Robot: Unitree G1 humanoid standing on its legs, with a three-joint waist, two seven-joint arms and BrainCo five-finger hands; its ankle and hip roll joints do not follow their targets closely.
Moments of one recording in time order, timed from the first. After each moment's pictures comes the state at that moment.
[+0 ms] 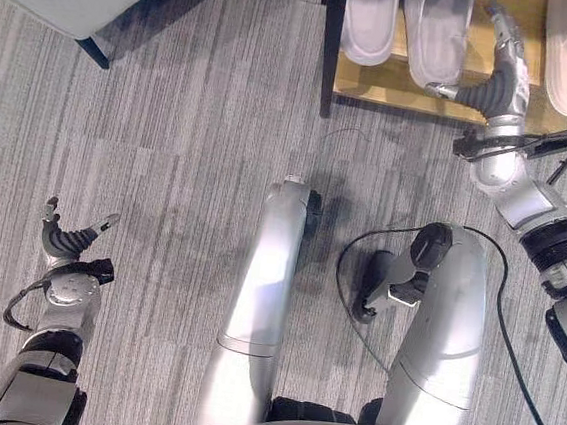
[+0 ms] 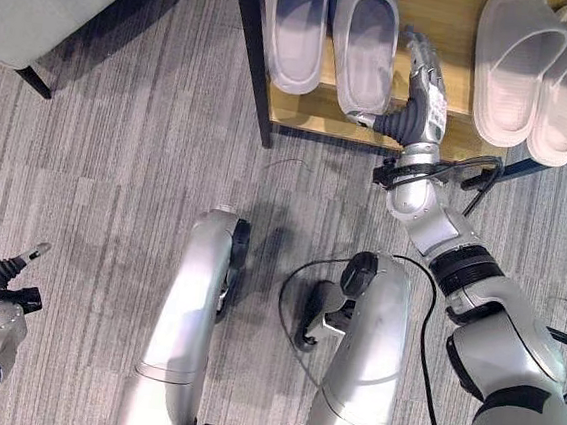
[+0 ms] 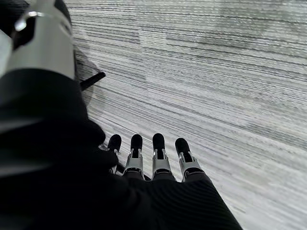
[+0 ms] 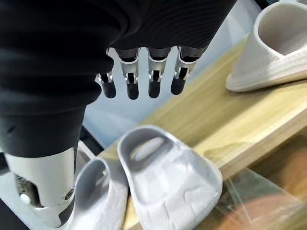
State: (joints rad) left arm -0.24 0.69 -0.08 0.99 -0.49 -0.40 0.45; right arm -1.02 -0.72 0.68 0.65 -0.02 -0.22 -0.64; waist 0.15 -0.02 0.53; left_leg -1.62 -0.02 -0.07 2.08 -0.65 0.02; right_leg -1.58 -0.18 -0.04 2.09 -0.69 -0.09
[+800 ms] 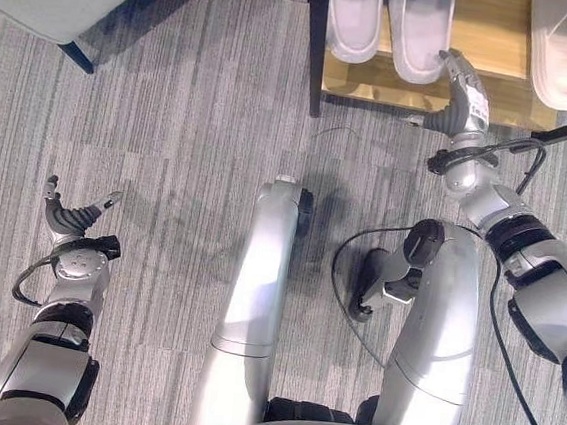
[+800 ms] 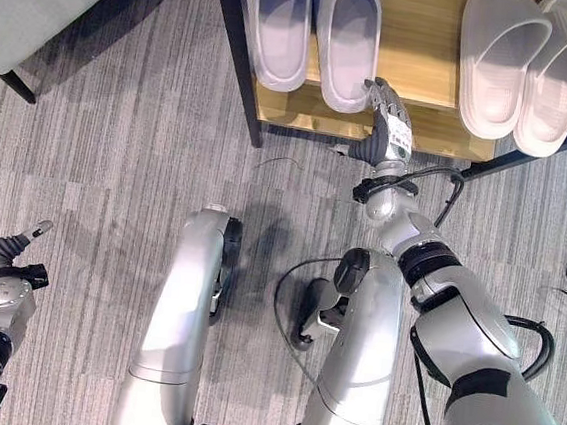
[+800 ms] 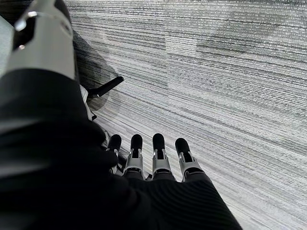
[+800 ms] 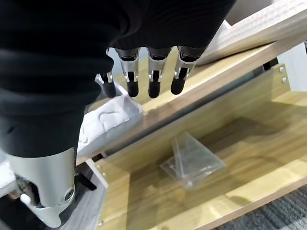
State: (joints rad) left arm -0.38 0.69 -0.12 1.08 -0.49 -0.40 0.49; right arm -1.07 -0.56 0.71 0.90 -0.08 -0.16 -0.60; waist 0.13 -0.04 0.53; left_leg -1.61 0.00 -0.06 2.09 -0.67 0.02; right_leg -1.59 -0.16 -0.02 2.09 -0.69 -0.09
